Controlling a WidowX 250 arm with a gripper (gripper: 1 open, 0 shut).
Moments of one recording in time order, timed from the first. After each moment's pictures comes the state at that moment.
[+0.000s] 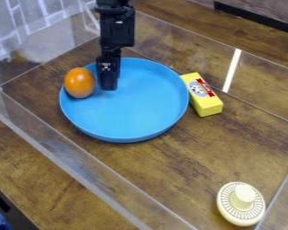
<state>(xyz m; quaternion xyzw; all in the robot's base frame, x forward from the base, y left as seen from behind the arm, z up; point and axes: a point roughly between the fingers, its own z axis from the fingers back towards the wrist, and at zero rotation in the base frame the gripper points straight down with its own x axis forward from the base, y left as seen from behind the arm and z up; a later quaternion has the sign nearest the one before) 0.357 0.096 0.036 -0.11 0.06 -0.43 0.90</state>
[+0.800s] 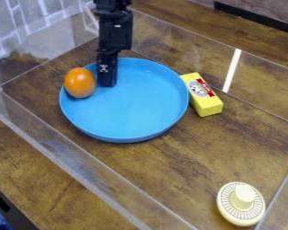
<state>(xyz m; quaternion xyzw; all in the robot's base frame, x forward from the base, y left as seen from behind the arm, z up) 0.363 0.106 0.029 -0.11 0.07 -0.43 0.89</state>
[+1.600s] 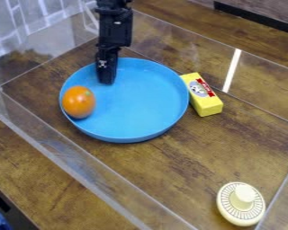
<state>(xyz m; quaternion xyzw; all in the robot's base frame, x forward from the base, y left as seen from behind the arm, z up) 0.370 0.115 0.028 -0.11 0.08 -0.44 0.89</state>
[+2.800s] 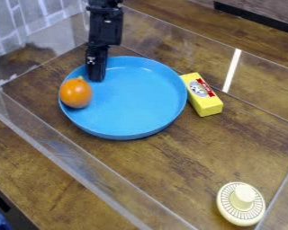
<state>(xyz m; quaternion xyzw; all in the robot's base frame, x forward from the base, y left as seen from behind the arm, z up) 0.367 0.135 0.025 -0.11 0.10 -0.45 0.88</state>
